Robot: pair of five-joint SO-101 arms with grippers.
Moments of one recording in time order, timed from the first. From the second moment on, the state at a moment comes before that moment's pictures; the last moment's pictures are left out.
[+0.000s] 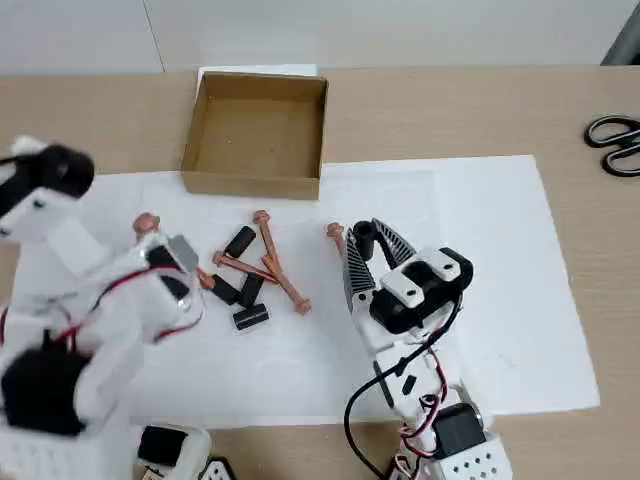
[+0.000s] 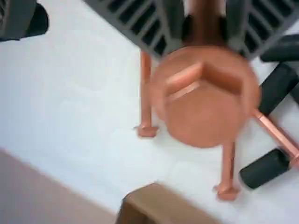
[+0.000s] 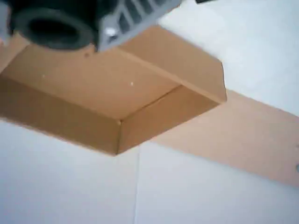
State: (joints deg) left arm 3.9 -53.6 11.8 95.7 45.1; right arm -24.1 -102.9 96.1 14.3 -0.7
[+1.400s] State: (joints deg) left arm 23.8 -91.0 65.4 26.5 14.9; right arm -35.8 -102.9 96.1 2.4 14.5
